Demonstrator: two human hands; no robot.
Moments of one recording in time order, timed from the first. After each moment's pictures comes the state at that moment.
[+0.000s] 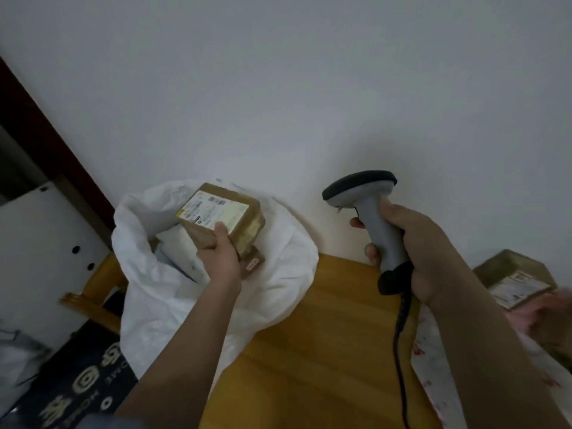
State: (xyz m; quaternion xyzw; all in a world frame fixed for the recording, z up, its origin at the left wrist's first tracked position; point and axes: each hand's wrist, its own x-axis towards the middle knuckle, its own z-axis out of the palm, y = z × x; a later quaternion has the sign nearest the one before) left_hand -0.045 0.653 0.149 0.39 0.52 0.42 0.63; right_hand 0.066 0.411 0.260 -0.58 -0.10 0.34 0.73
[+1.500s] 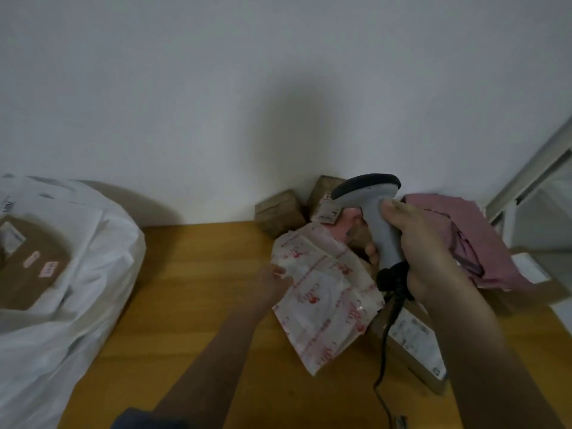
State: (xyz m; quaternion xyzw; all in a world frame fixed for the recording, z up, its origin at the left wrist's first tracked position) left_hand 0.105 0.312 0.030 0.77 0.33 -0.13 0.53; right_hand 0.152 0.111 0.187 -0.63 0.10 0.18 0.75
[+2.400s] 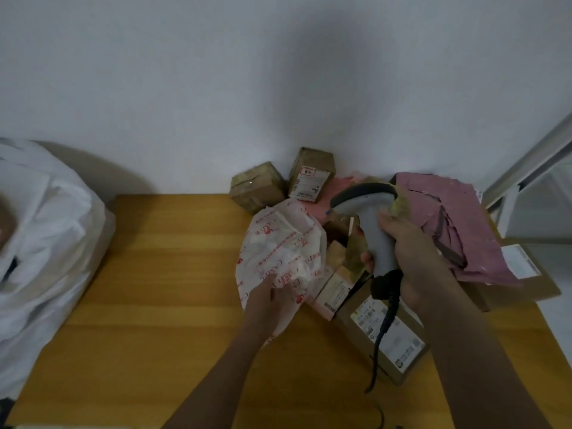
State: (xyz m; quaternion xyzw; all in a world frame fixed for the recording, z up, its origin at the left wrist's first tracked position) left_hand 0.083 0.224 -0.044 0.86 0.25 0.01 0.45; right_hand 0.186 0.051 0.137 -0.65 0.16 0.23 0.71
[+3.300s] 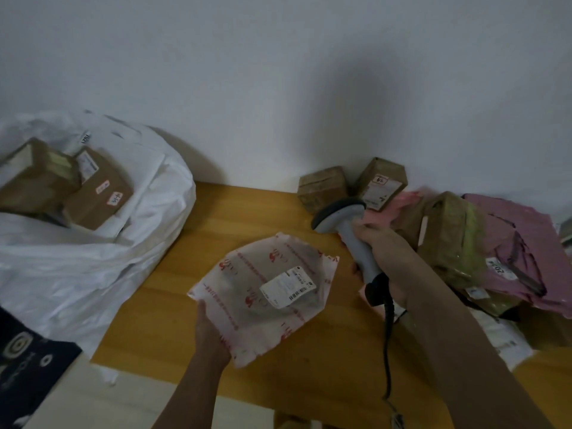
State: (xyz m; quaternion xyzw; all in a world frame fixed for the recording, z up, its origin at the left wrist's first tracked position) left_hand -0.076 0.363 -0.036 0.21 0.56 0.17 0.78; right_hand 0.112 0.177 0.153 -0.71 0.05 0.33 0.62
